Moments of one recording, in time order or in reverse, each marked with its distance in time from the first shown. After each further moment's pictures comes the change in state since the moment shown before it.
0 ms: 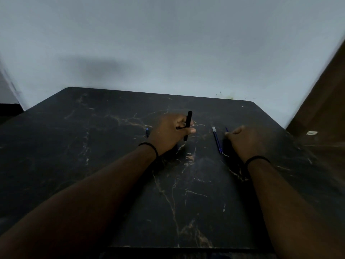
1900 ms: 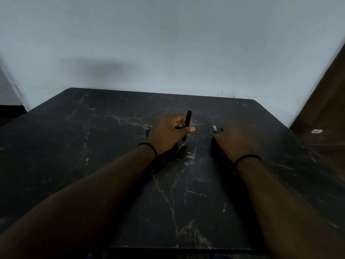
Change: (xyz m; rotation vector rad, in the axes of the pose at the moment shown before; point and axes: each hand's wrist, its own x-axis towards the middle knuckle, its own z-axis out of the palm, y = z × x) left_hand 0.001 -0.008 0.001 0.025 0.051 0.057; right_hand -0.004 -0.017 0.025 -0.305 0.024 -0.146
